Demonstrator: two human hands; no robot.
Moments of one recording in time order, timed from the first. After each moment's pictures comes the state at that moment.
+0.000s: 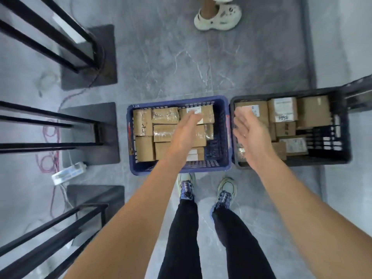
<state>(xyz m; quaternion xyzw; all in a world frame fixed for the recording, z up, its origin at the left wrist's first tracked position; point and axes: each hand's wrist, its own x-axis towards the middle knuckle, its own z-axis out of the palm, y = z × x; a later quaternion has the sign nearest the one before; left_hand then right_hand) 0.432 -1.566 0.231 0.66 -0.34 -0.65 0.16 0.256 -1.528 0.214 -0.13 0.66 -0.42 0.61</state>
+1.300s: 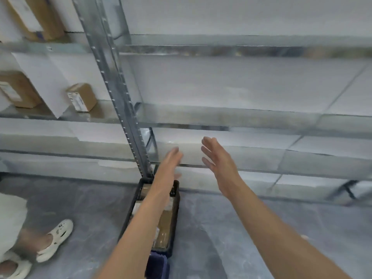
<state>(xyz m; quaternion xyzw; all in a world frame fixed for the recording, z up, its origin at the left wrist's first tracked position) 0.272 -1.374 0.656 0.10 -0.69 -0.71 -0.05 0.251 -1.215 0.660 0.04 0.63 -0.77 0.05</state>
